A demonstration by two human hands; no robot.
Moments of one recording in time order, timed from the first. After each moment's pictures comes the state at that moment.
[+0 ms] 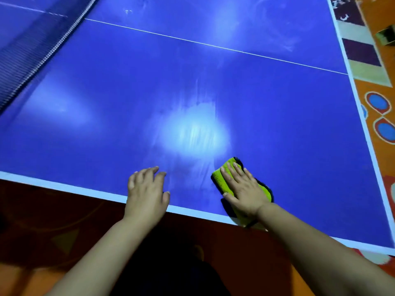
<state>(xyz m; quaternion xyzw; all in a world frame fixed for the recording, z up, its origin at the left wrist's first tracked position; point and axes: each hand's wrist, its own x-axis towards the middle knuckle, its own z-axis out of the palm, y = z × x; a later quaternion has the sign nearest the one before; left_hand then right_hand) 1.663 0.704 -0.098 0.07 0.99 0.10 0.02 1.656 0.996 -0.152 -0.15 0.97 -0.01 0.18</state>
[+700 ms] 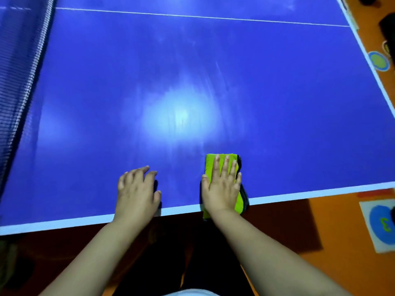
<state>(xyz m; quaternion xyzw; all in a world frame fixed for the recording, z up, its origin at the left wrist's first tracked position) 1.572 0.476 -0.127 0.18 0.98 0.10 0.07 1.626 0.671 -0.171 0.29 0.95 -0.08 0.06</state>
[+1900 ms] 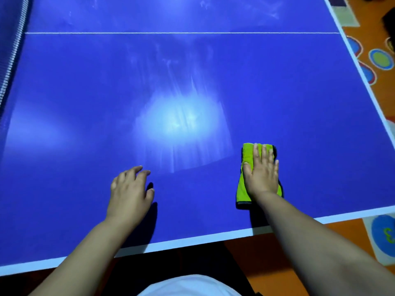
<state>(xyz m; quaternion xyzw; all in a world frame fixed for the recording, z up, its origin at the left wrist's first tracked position) 1.505 0.574 -0.116 0.15 0.98 0.10 0.11 1.577 0.897 -0.158 0.32 0.94 -0.12 0.08</state>
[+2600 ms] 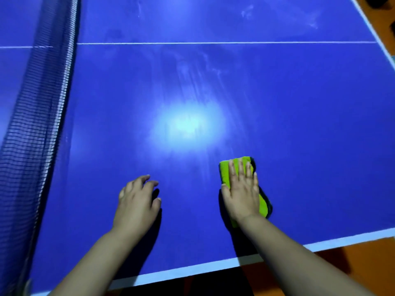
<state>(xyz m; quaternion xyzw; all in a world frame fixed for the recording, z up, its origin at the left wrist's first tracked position) 1.427 0.421 -0.125 0.14 0.97 0.16 0.15 1.502 0.666 -0.166 0.23 0.97 -0.10 0.08</state>
